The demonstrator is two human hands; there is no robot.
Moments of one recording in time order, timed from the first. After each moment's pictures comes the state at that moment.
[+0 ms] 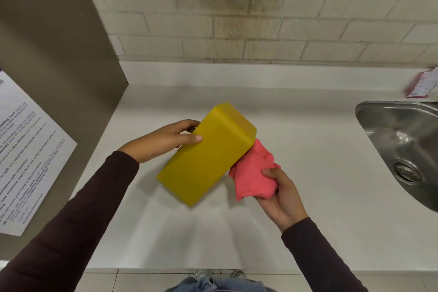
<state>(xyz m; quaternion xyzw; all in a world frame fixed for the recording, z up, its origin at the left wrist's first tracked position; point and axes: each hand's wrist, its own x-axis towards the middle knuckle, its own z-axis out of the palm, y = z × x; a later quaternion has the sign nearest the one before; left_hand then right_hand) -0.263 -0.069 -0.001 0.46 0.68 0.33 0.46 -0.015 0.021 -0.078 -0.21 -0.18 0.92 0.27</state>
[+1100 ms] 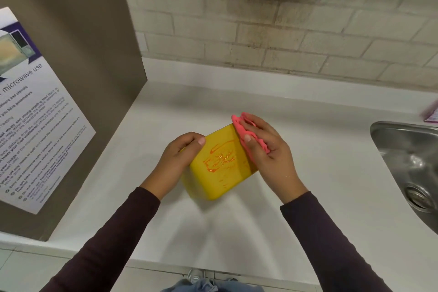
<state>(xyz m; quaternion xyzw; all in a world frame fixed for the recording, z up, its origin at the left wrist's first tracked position) -0.221 -0.108 -0.030 0.34 0.66 0.59 0.31 -0.071 0.022 -0.001 -0.20 -0.80 0.47 0.32</state>
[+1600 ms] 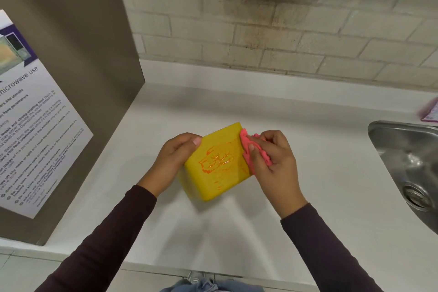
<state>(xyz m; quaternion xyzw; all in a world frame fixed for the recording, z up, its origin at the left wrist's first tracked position) -0.226 -0.106 -0.028 0.34 0.65 0.61 0.32 -0.061 0.014 -0.019 -0.24 -0.80 0.37 0.40</state>
